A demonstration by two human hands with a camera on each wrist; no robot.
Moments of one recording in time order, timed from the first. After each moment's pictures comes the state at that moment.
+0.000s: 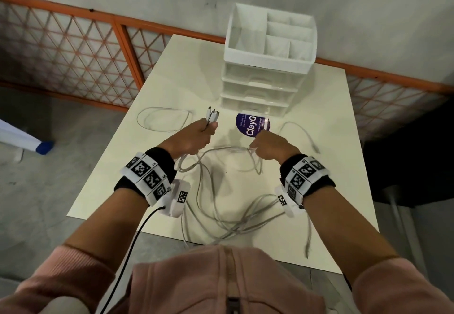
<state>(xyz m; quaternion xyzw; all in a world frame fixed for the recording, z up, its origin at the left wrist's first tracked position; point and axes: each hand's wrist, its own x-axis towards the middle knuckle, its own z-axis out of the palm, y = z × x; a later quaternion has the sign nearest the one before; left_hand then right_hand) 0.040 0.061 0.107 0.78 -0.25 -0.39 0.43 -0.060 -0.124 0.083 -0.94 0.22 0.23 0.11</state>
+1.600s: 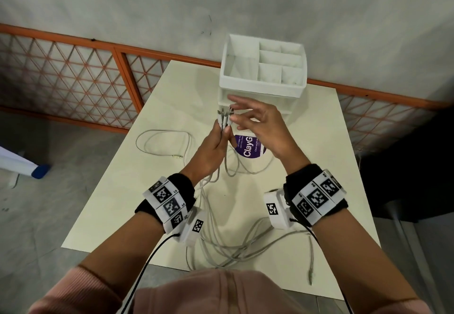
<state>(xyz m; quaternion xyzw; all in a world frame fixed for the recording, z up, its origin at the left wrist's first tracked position) 0.023 0.018 0.114 0.71 -0.34 -0.21 0.58 -0.037 -0.112 0.167 -0.79 0.10 -0.19 0.58</state>
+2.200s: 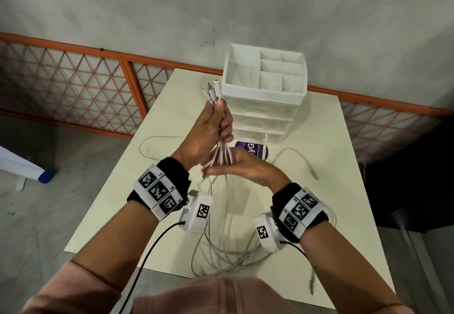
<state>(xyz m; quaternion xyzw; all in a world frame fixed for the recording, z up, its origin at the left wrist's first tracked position) 0.036 0.016 0.172 0.56 -0.30 -0.27 0.72 -0.048 -0.085 0.132 -0.76 0.03 0.13 0.63</state>
